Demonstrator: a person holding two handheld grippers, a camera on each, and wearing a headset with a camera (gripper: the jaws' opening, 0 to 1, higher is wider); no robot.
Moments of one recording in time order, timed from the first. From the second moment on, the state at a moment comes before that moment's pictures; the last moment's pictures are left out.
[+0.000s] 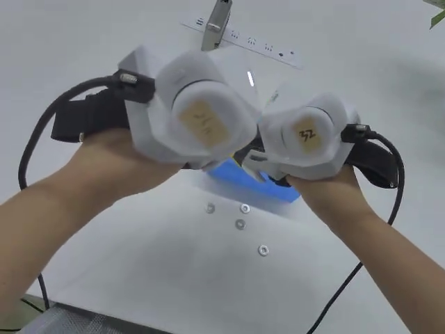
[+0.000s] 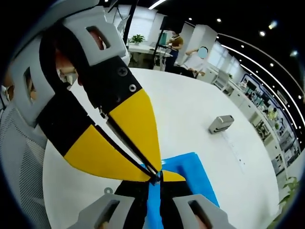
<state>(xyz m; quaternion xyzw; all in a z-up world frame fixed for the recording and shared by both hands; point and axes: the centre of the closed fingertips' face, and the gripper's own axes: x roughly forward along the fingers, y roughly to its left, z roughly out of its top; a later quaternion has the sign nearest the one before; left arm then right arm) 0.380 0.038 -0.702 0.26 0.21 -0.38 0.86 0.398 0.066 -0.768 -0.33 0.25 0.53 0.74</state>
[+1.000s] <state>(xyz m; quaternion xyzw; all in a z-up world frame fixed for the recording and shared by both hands) 0.393 0.034 -0.723 0.25 0.22 -0.39 0.85 0.406 0.067 -0.791 -0.29 0.29 0.54 0.74</state>
